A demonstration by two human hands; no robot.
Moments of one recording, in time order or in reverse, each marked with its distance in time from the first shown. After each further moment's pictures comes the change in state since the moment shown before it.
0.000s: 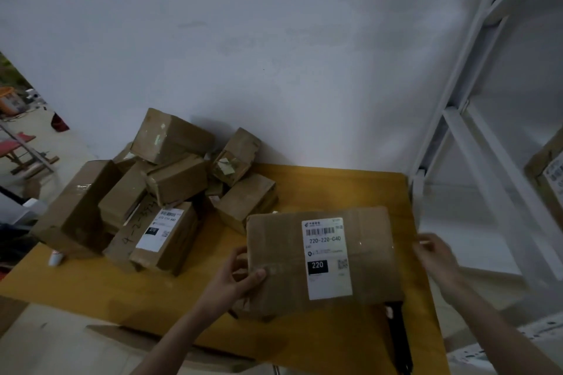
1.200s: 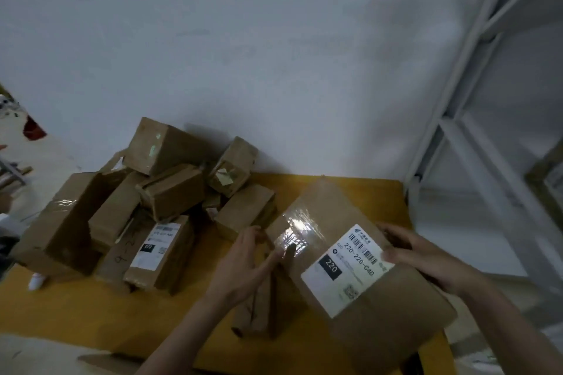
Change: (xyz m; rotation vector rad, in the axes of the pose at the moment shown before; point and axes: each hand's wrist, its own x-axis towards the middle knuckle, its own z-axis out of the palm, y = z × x) left_hand 0.034 0.033 -0.011 0.684 0.132 0.276; right_hand -0.056 -0.098 -0.007 0.242 -0.629 -0.089
